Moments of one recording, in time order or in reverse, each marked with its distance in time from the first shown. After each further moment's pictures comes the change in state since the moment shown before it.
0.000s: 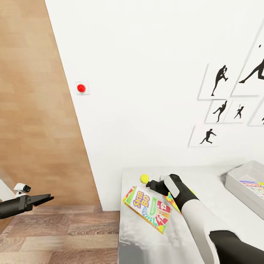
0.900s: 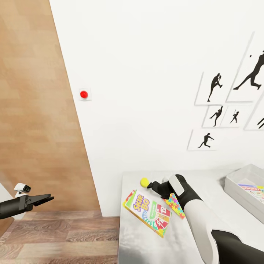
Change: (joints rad) left arm 0.000 0.000 -0.001 0.000 0.000 0.002 0.000; right arm 0.000 0.001 -0.183 -0.002 0.001 0.118 -0.005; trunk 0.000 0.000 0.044
